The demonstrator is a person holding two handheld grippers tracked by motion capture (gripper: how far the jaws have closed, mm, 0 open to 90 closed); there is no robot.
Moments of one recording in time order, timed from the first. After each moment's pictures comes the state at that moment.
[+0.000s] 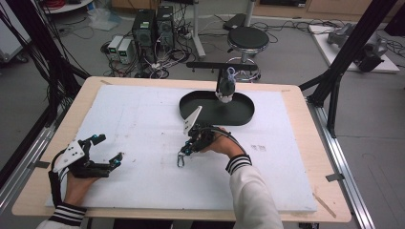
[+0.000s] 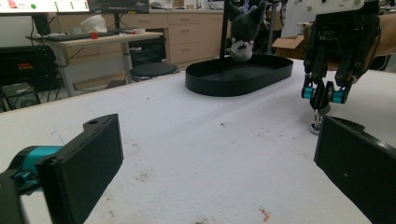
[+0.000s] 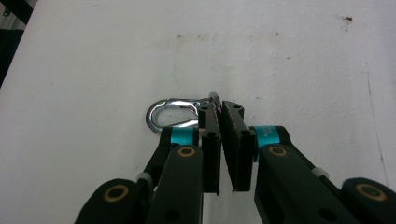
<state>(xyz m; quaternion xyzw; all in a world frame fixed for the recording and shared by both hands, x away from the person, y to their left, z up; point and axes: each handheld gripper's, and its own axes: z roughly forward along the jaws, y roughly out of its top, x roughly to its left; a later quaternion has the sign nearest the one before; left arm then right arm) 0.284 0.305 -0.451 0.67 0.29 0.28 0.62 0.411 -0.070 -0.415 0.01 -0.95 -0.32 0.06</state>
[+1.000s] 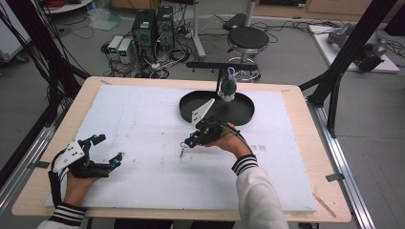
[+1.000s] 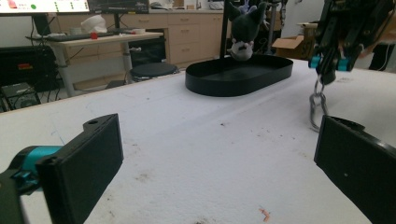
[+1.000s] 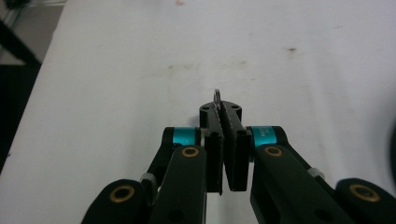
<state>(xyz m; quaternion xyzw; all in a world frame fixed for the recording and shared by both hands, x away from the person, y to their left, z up) 0.284 0.305 -0.451 0.67 0.29 0.28 0.62 0.406 -0.097 -0.380 -0.03 -0.93 -0.37 0.01</state>
